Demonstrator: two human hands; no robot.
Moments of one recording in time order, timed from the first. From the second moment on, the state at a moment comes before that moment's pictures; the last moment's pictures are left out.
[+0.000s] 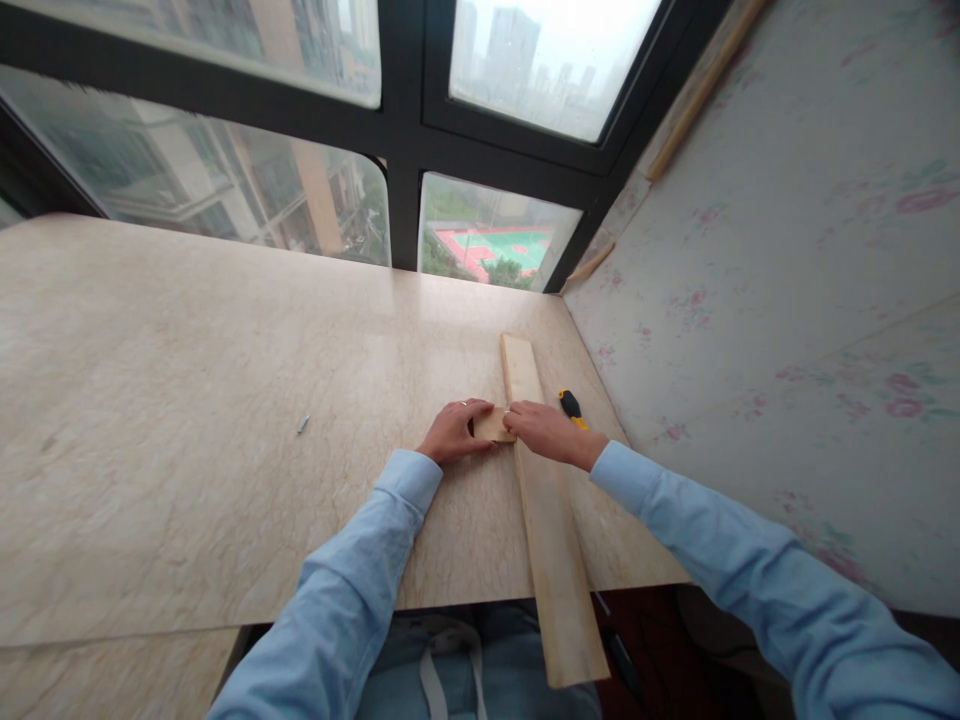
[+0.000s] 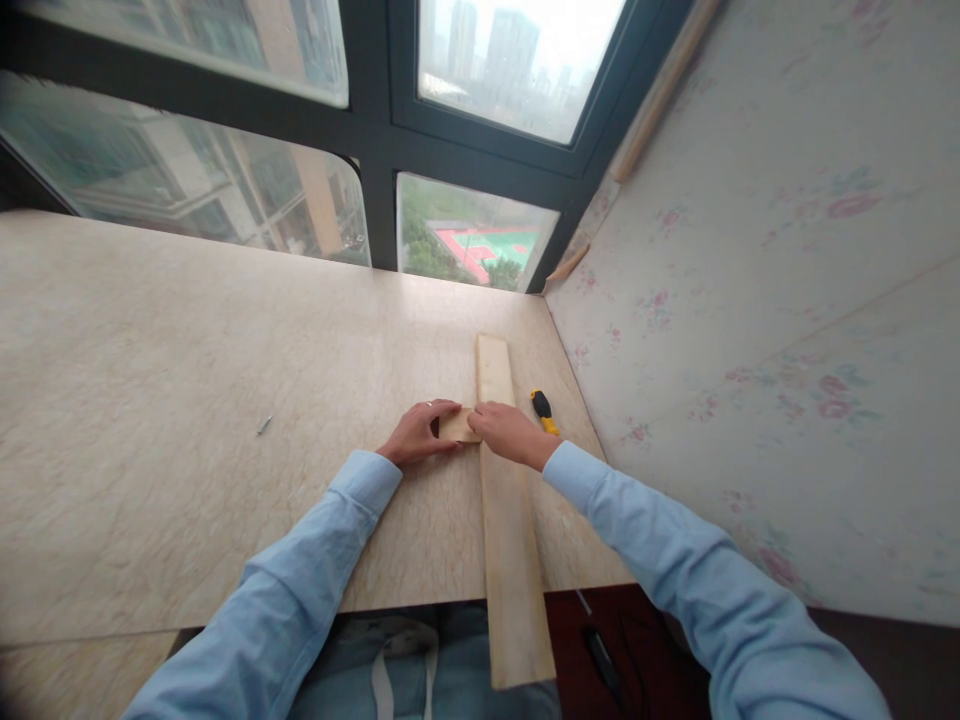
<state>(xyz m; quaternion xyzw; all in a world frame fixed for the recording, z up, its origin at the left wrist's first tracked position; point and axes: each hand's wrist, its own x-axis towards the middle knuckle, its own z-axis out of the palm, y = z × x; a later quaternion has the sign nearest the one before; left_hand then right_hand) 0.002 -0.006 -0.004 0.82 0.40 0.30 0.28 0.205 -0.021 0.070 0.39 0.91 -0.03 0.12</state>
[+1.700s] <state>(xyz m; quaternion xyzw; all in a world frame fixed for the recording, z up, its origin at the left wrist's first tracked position) 0.002 -0.006 -0.005 0.82 0.39 0.31 0.28 0.199 -0.024 0.071 0.47 0.88 -0.03 0.10</state>
